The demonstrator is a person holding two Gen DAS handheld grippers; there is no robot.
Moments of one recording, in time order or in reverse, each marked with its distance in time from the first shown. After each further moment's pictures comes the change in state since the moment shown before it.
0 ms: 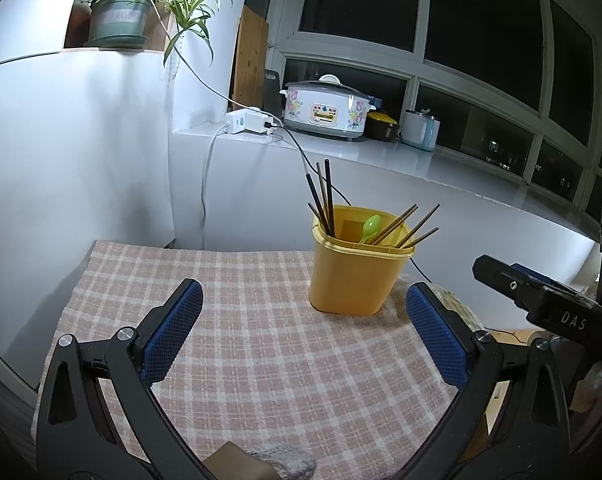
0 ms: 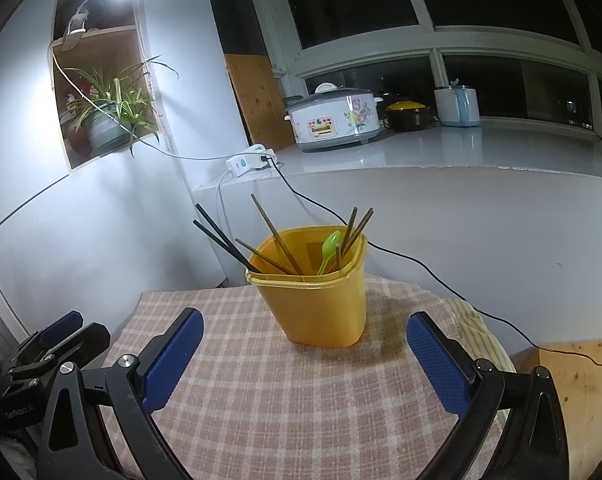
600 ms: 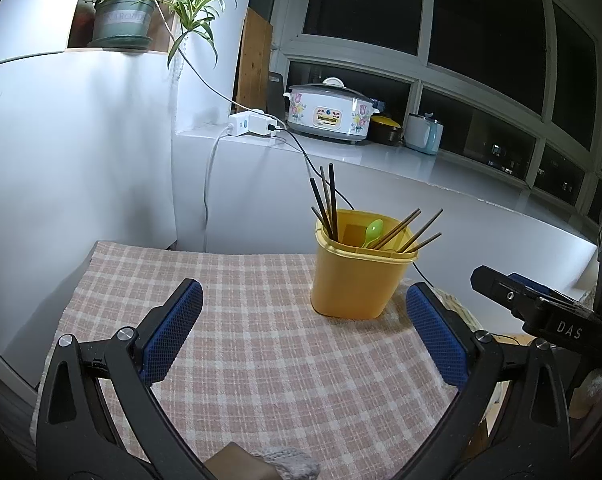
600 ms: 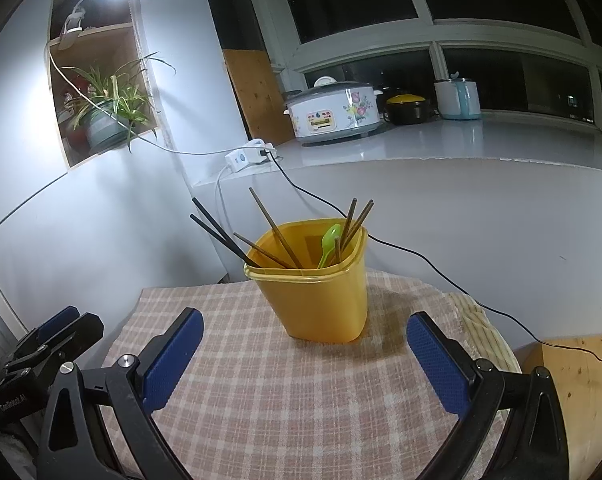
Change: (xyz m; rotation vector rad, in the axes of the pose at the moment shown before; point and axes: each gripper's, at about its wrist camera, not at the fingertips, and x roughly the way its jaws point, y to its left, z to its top) left arm 0.000 0.002 0.001 -0.005 -0.004 0.002; right arm 0.003 0.001 -0.004 0.019 0.012 0.003
